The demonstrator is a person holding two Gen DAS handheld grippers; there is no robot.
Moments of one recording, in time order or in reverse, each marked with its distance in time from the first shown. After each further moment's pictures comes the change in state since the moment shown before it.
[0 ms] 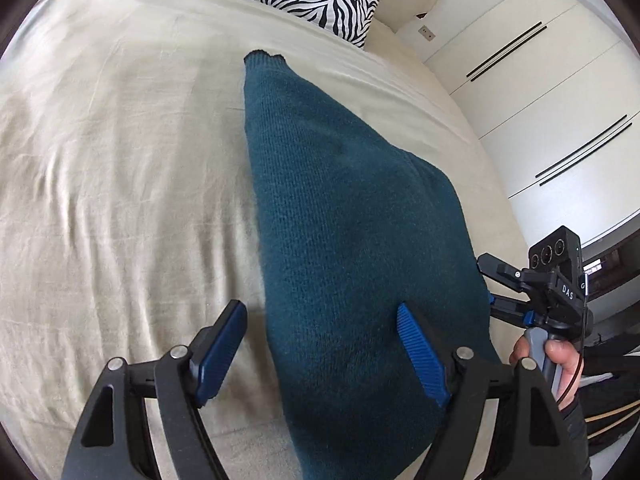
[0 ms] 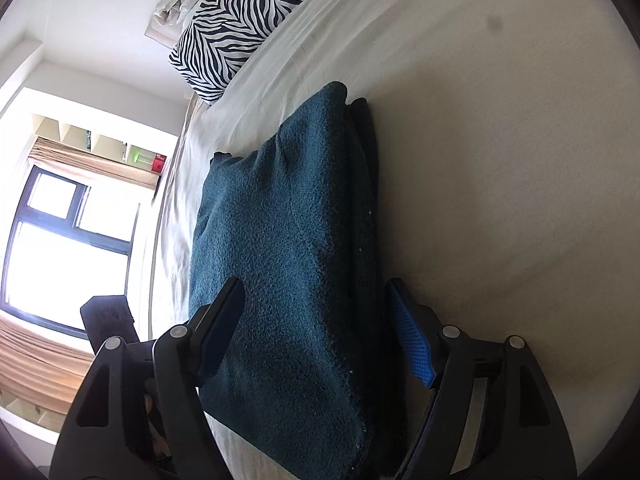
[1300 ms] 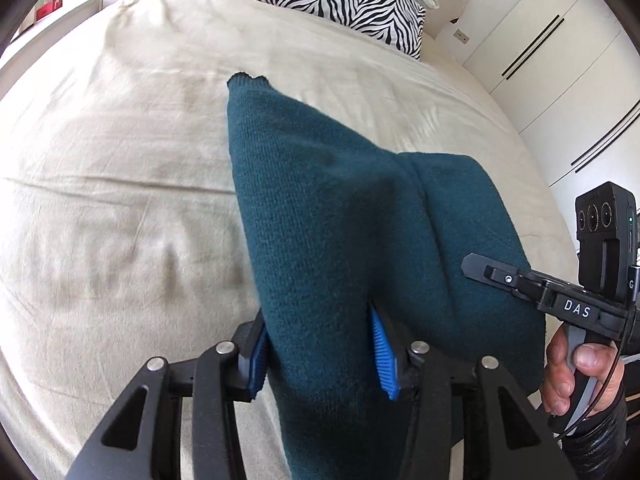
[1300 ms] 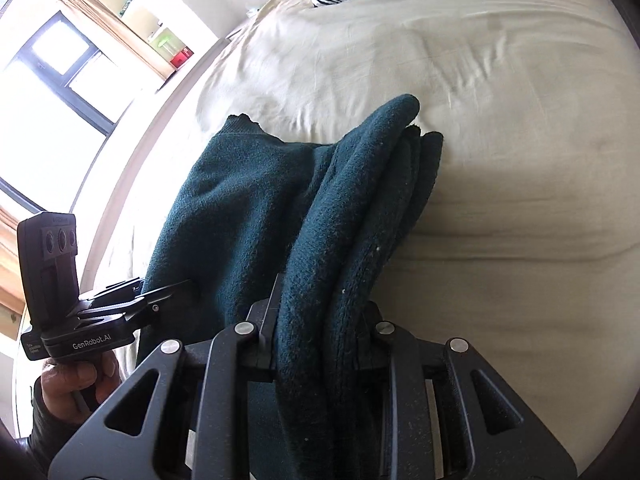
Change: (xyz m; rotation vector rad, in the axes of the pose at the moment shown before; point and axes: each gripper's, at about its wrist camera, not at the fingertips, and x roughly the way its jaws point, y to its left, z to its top) left arm -0.157 0.097 -0.124 0.012 -0.047 0.227; right arm 0.111 0.209 -0.179 -0.376 0.099 -0.206
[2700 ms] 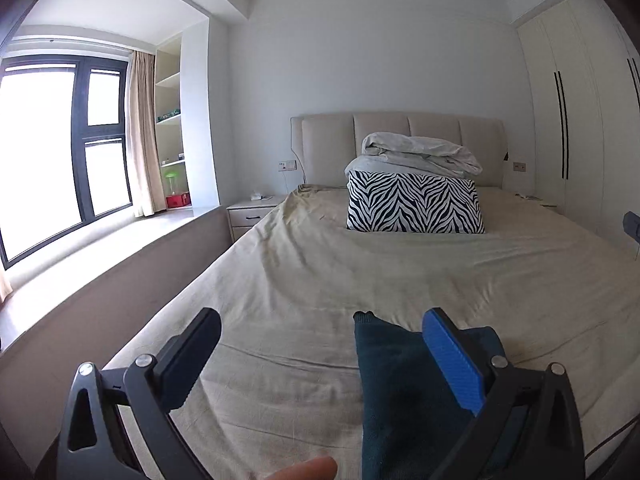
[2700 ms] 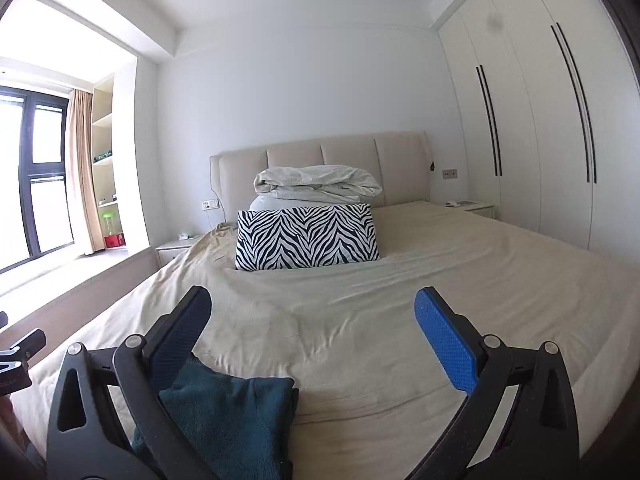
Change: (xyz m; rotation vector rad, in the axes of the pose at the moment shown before) left arm -0.208 -0.090 -0.080 0.136 -0.777 0.520; right arm -0.262 0.058 -0.101 -0.144 -0.969 -0.363
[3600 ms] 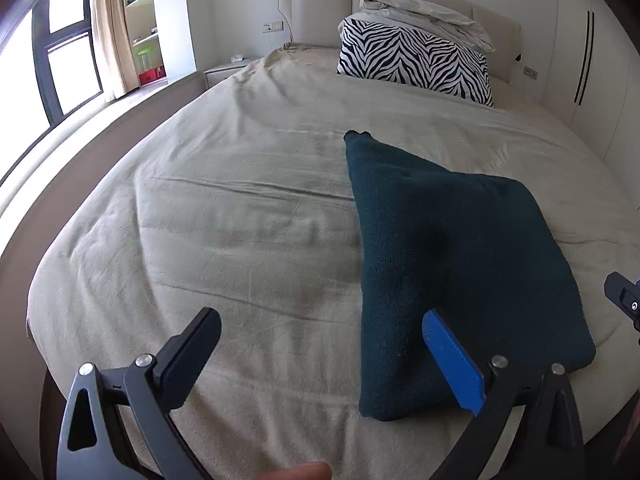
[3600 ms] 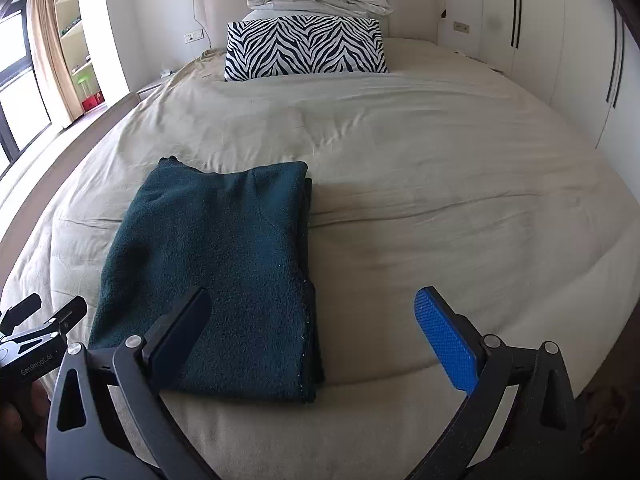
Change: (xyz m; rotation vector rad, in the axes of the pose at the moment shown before) left arm 0.091 -0.010 -0.112 -0.020 0.489 -0.048; right arm 0.078 0.043 -0.153 -0.052 0.628 -0.099
